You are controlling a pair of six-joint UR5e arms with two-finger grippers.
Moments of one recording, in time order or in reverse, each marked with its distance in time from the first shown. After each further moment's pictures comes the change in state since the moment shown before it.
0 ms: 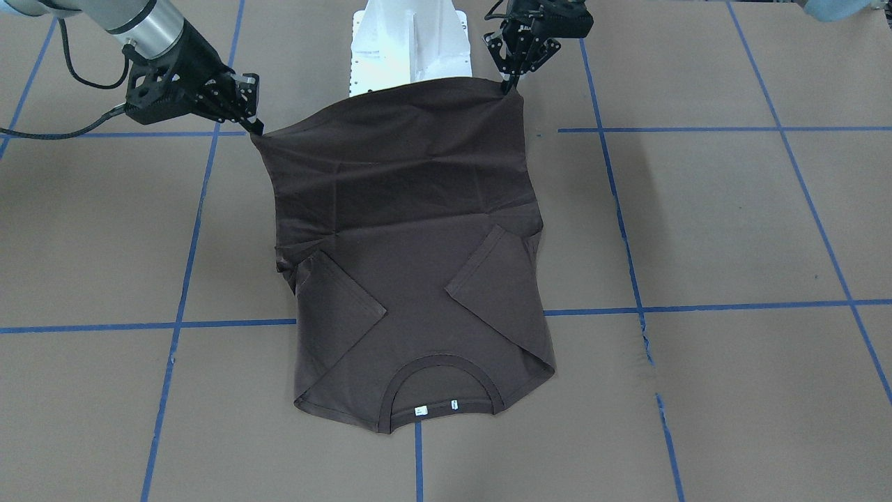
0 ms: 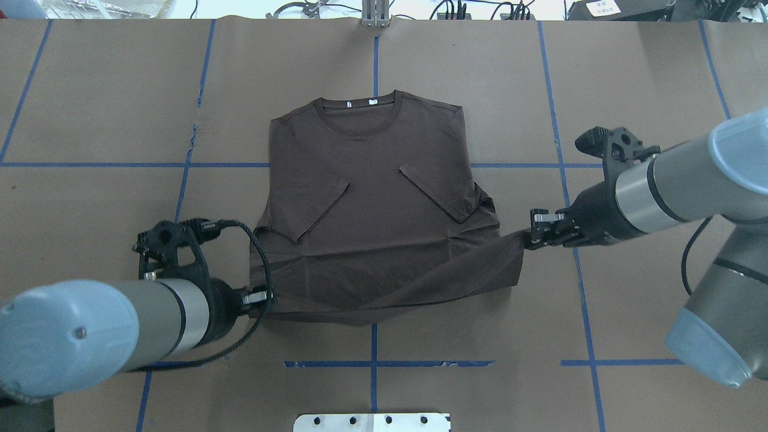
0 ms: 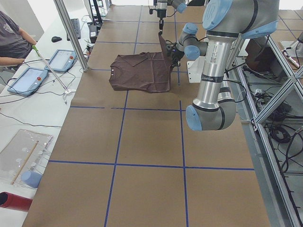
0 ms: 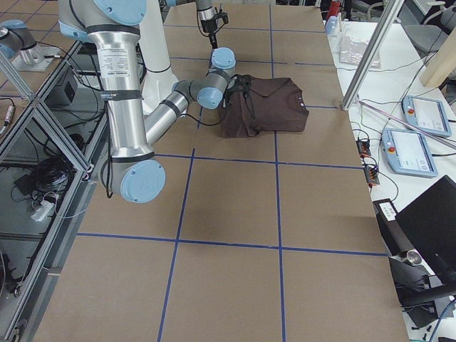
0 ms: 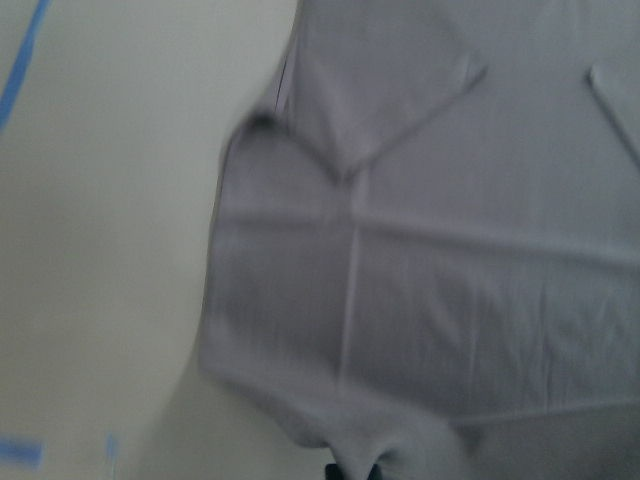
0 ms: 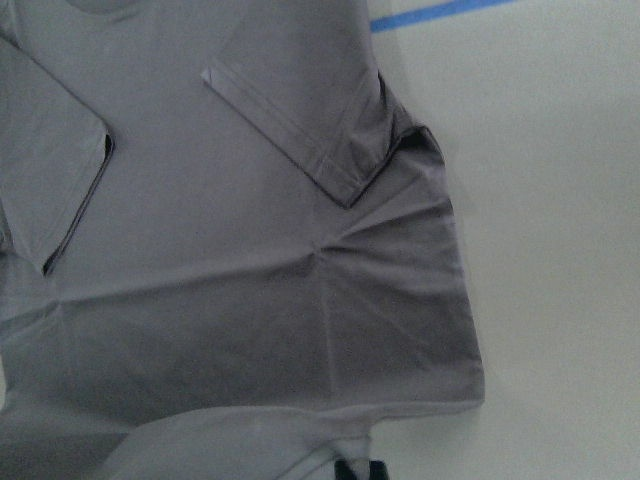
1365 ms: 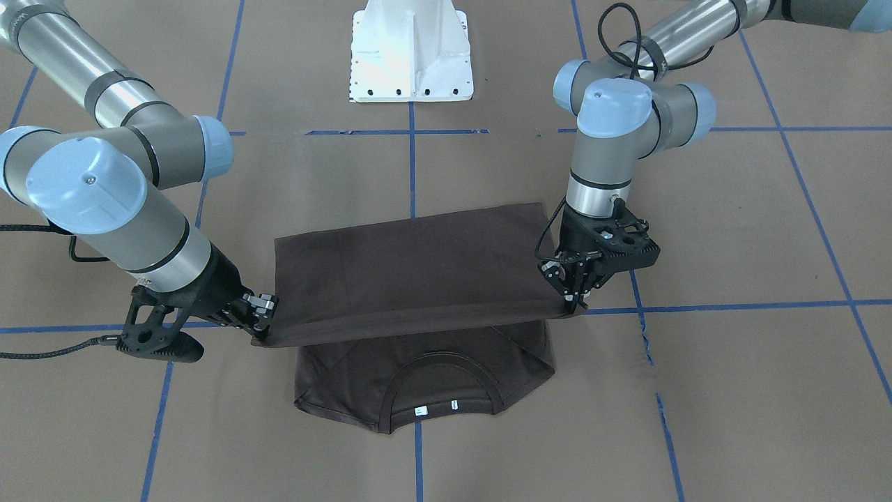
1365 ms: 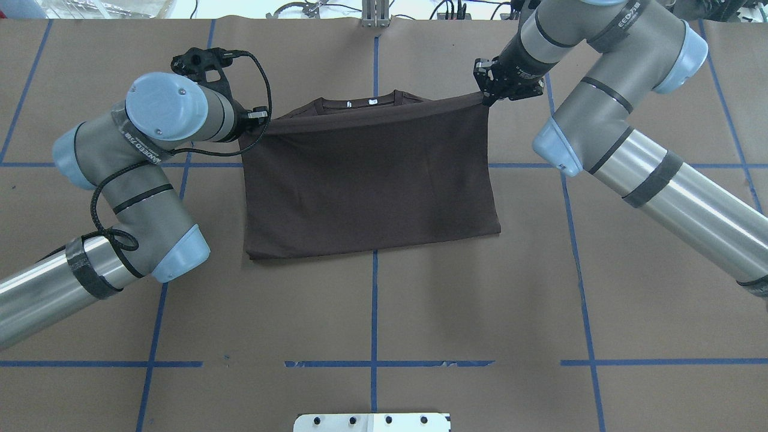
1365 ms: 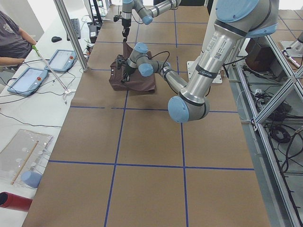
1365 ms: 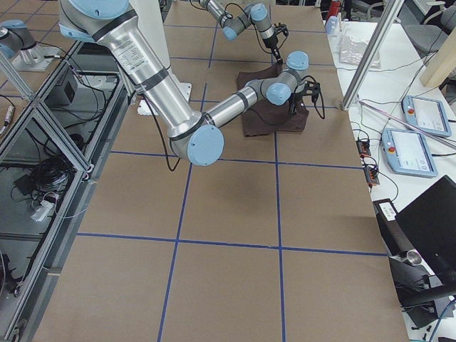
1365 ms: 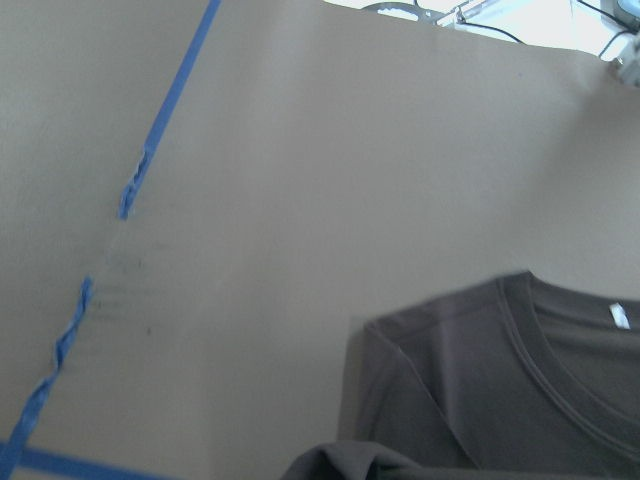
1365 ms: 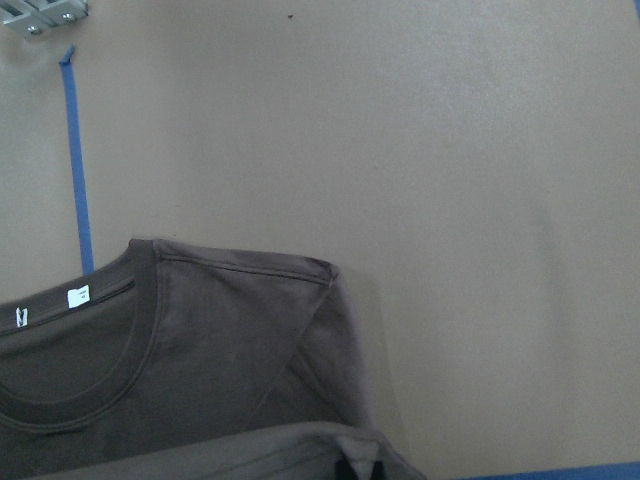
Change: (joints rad) left arm -0.405 -0.231 0.761 -0.475 -0.053 0.284; right arm 0.196 0.517 -0.733 0.006 0.000 -0.119
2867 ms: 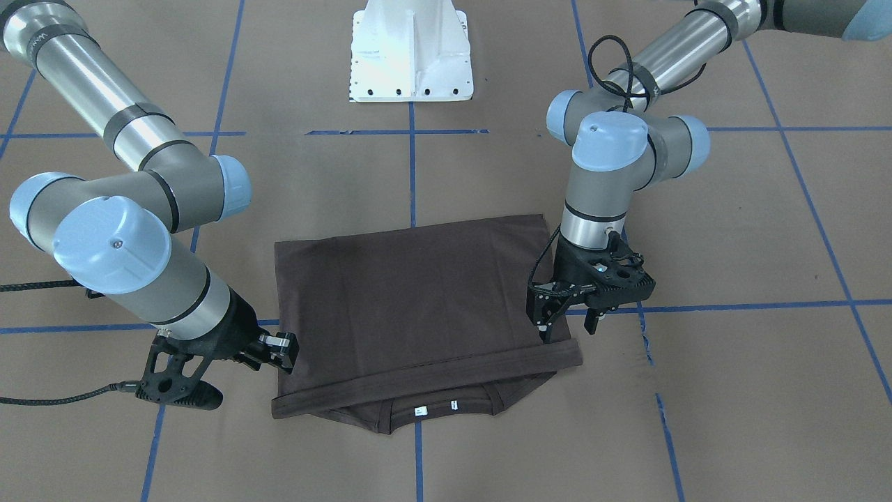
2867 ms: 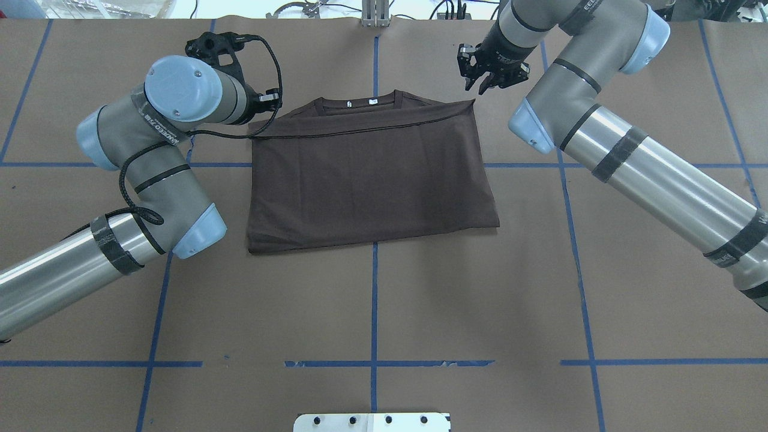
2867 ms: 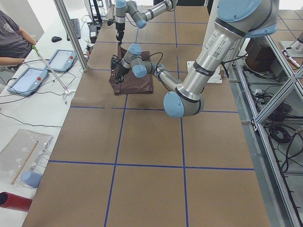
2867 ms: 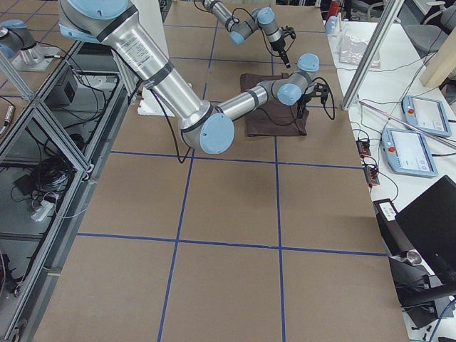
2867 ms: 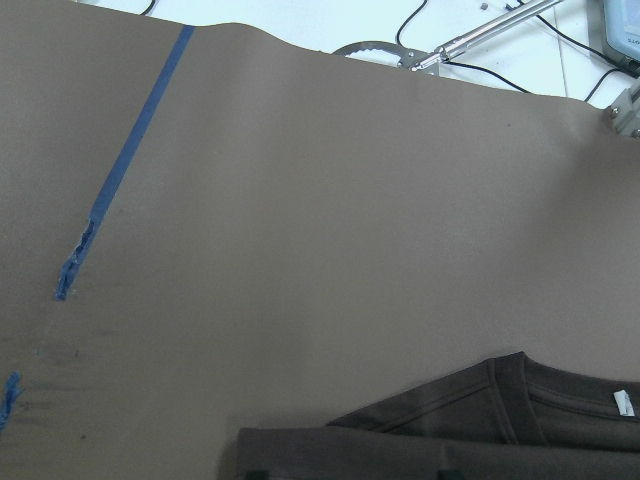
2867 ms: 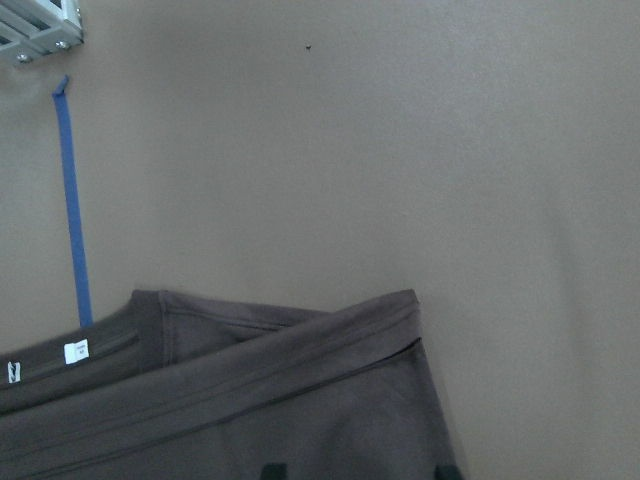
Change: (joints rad) left arm -0.017 -0.067 0.102 -0.061 -0.012 0.010; right arm 0.004 0.074 -0.147 0.066 0.010 -0.009
